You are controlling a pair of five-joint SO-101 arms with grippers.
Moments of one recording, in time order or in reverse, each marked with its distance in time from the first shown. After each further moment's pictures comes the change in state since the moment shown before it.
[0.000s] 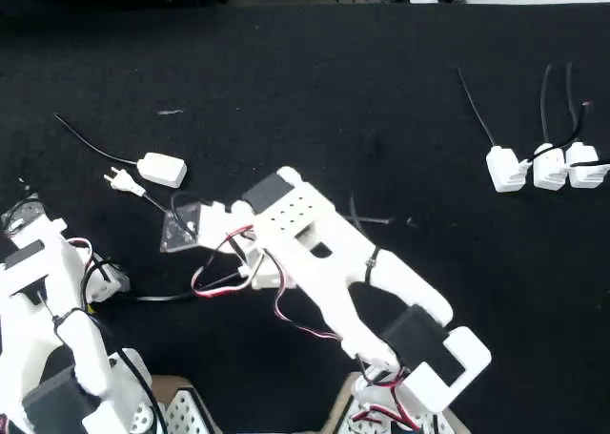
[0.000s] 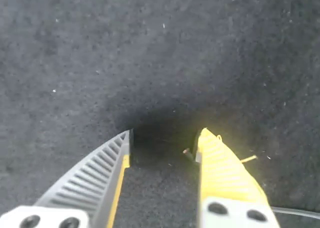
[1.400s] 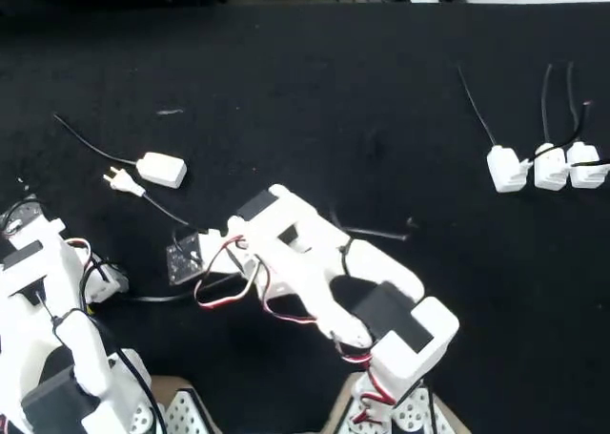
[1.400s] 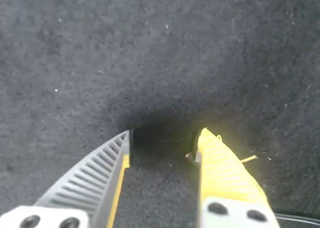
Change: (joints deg) left arm -0.2 0.0 0.0 0.0 0.3; right arm -0.3 12.0 5.4 -13.1 12.4
